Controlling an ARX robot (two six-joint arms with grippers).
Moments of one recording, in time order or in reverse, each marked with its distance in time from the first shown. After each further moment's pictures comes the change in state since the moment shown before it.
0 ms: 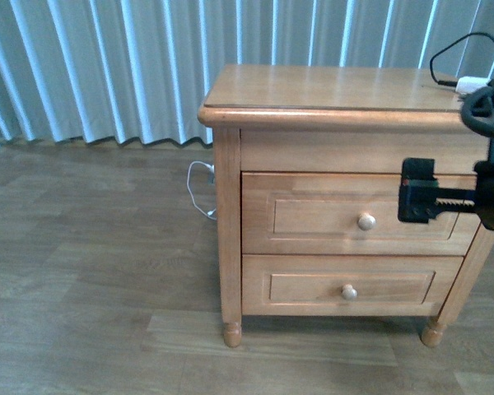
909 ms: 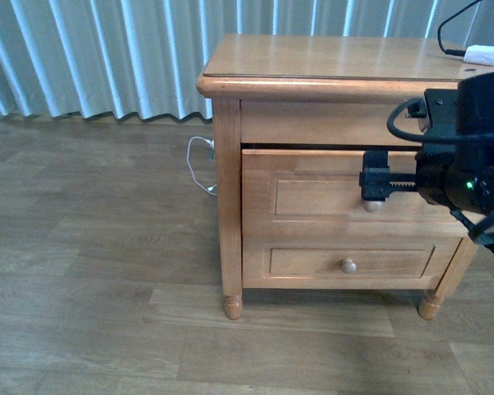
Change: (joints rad) left arm 0.000 0.000 0.000 0.000 0.000 0.000; right arm 0.005 0.390 0.379 -0.018 0.054 -0.031
